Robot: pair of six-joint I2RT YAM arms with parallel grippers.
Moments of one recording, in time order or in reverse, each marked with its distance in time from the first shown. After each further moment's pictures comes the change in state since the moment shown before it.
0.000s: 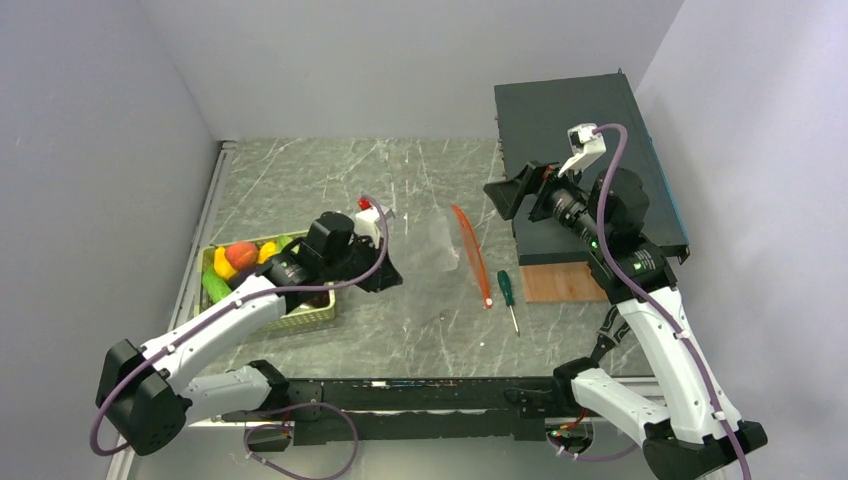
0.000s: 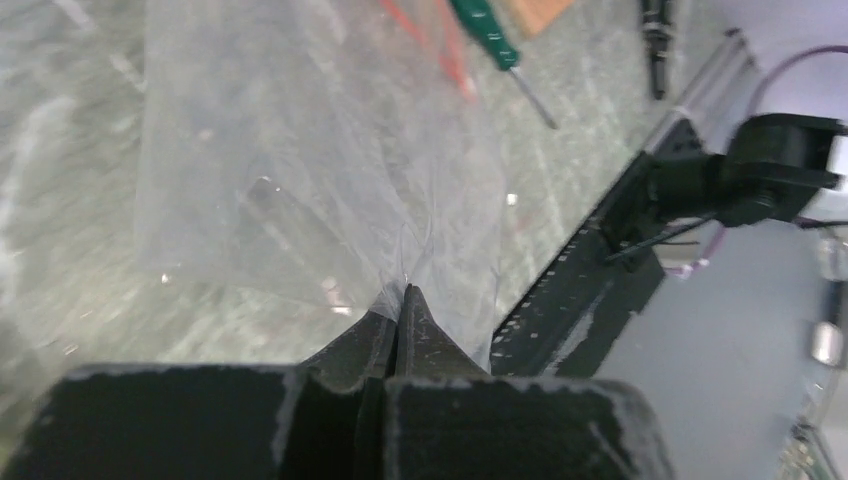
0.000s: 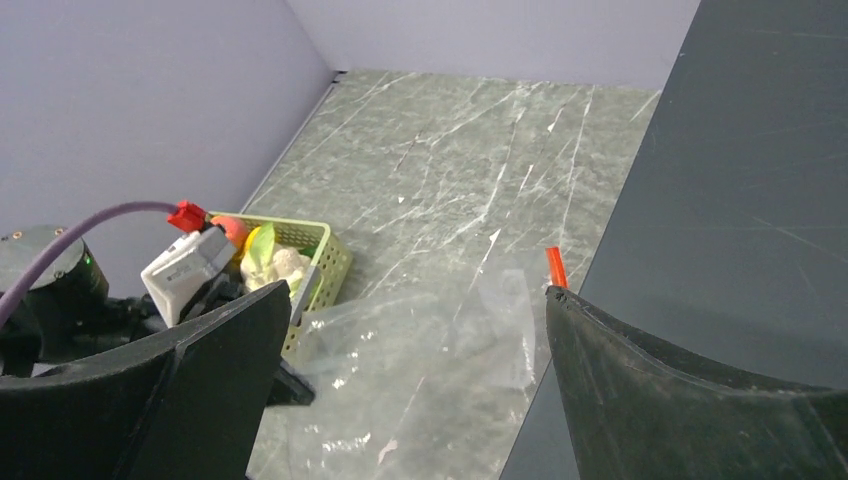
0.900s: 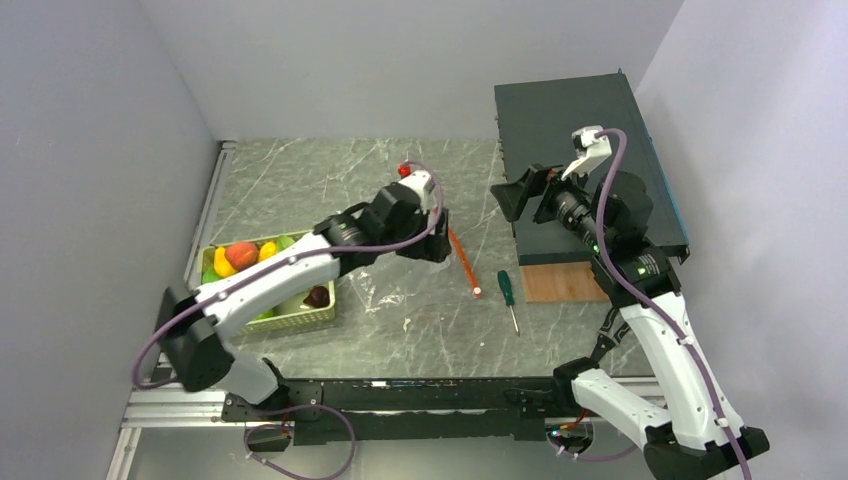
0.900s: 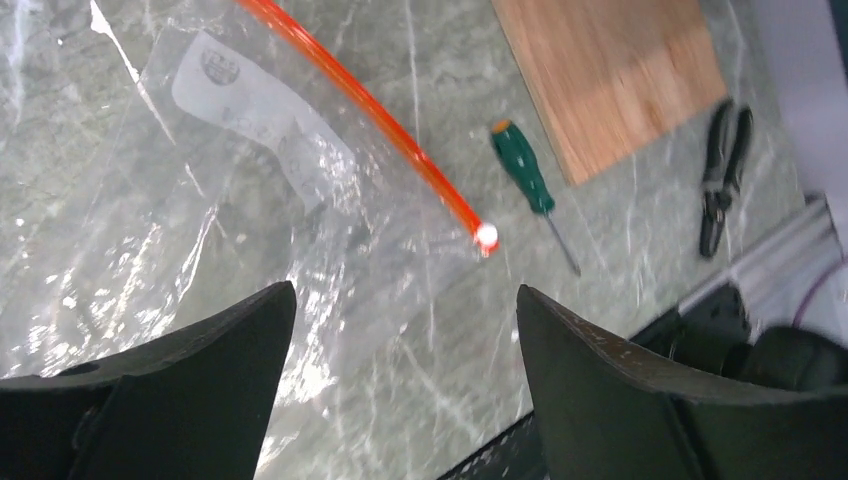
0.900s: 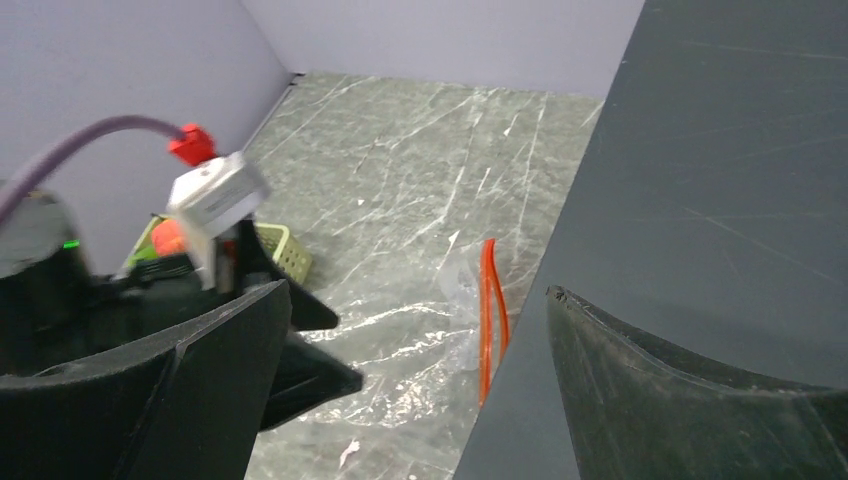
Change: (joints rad) left arm -0.166 0.298 0.433 -0.190 -0.423 -0.085; right arm 0.000 -0.019 0.000 -0.026 0.057 -0.062
